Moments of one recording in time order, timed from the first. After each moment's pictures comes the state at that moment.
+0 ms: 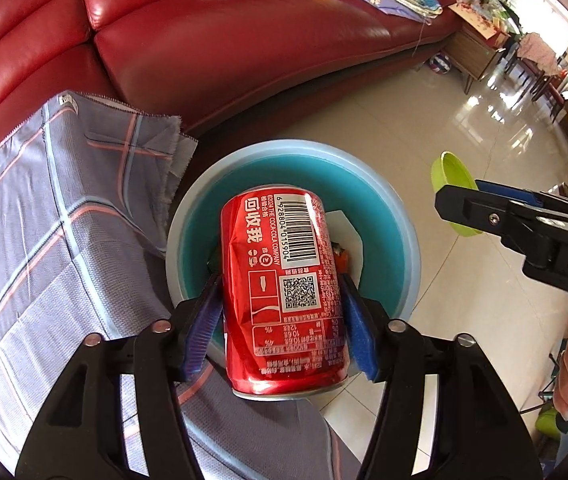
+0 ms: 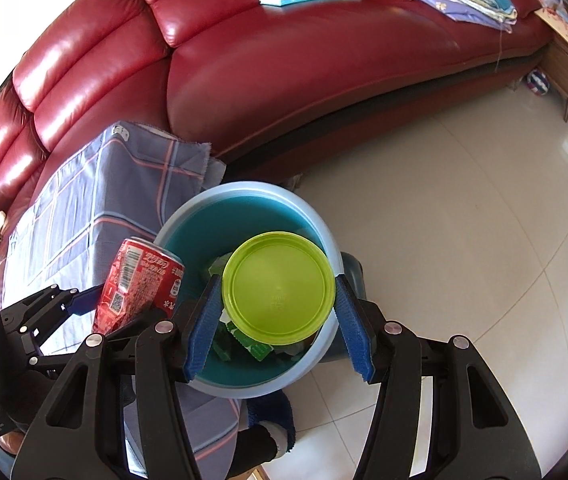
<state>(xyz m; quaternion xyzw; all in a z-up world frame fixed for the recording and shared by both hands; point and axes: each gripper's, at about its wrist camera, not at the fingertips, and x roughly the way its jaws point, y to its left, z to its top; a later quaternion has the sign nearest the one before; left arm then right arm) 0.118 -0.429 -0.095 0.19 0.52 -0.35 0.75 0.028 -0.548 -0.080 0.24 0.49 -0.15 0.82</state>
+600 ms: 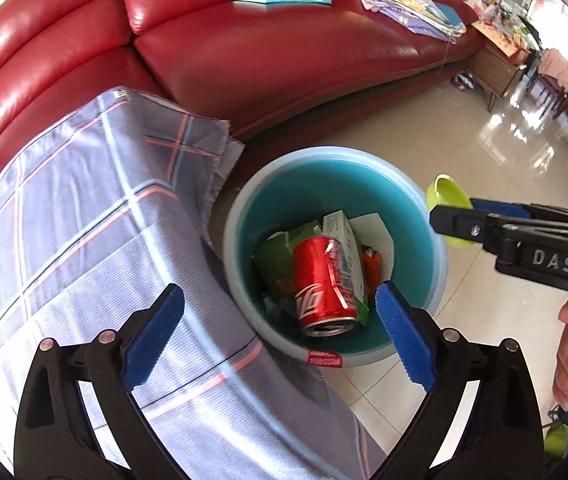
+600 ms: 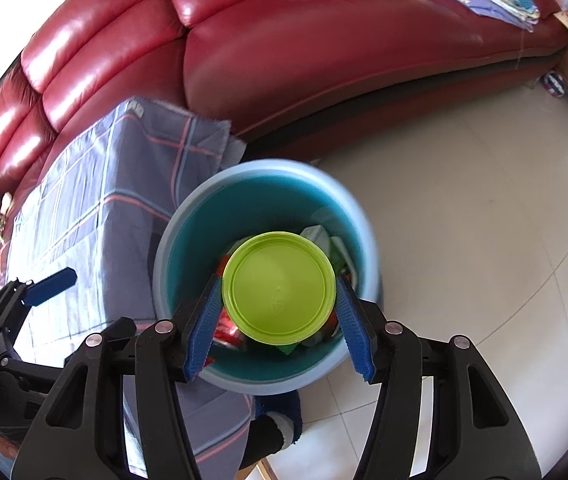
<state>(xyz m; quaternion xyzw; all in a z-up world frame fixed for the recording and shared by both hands) 0.112 -0.383 -0.076 0.18 0.50 -0.31 0.79 0.044 -0.524 -0.094 0.24 0.52 -0.11 0.81</state>
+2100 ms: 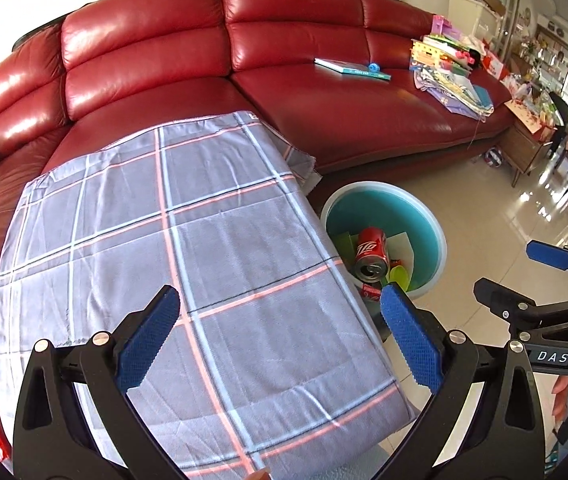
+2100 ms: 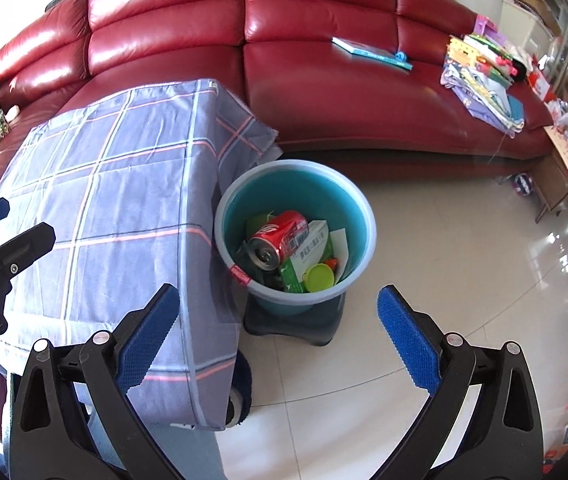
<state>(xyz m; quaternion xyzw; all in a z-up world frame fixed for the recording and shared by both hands) 0.029 -0.219 0.014 0.09 0.43 -0.23 0.87 -0.047 -0.372 0.003 0.05 0.49 -0.14 0.86</state>
